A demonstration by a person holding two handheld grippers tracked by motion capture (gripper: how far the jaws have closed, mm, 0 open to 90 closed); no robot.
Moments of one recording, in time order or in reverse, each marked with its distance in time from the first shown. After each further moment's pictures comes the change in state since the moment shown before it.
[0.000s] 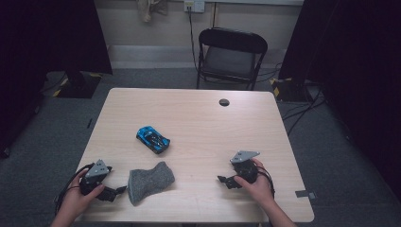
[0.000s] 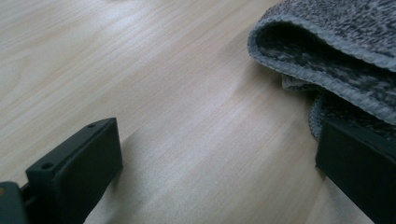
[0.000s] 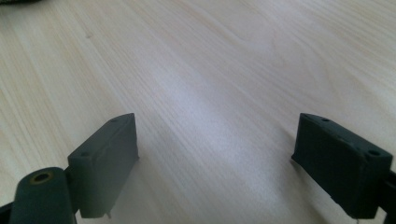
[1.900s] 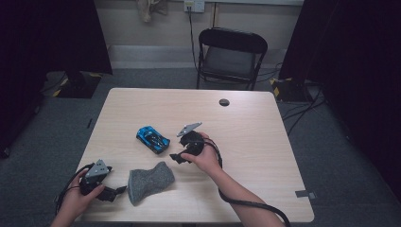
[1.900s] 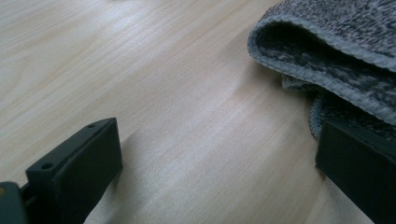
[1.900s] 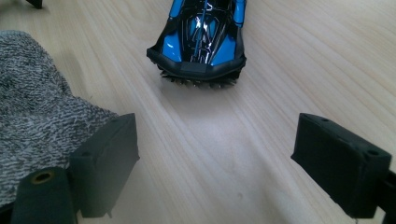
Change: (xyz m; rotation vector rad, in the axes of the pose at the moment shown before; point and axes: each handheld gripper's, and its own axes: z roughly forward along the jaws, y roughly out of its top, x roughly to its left) left arm 0.000 0.000 0.000 0.000 0.000 0.000; right arm 0.045 0.146 0.103 0.032 0.110 -0.083
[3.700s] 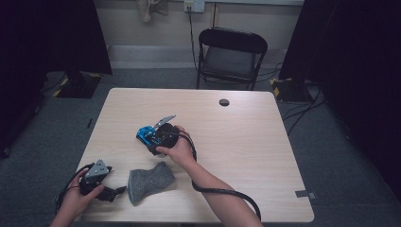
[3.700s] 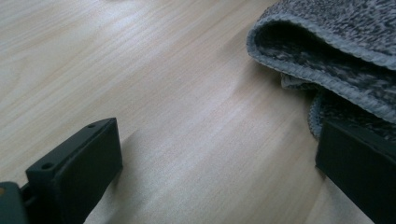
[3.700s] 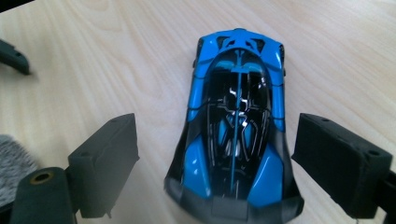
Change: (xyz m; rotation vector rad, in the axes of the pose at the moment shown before) left arm 0.001 0.000 0.000 0.001 -0.005 0.007; right arm 0.018 0.058 0.059 -0.030 -0.006 0.016
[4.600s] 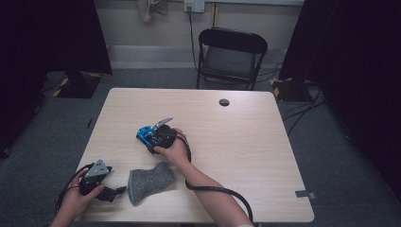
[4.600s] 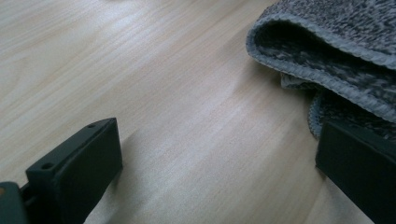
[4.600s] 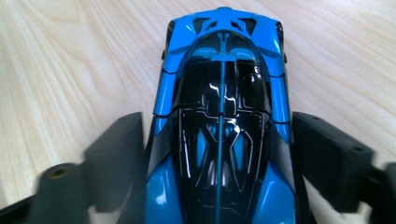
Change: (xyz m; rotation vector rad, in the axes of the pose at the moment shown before) left arm 0.000 0.000 0.000 0.000 -0.003 0.002; right arm -0.008 -0.010 0.034 0.010 -0.039 0.042
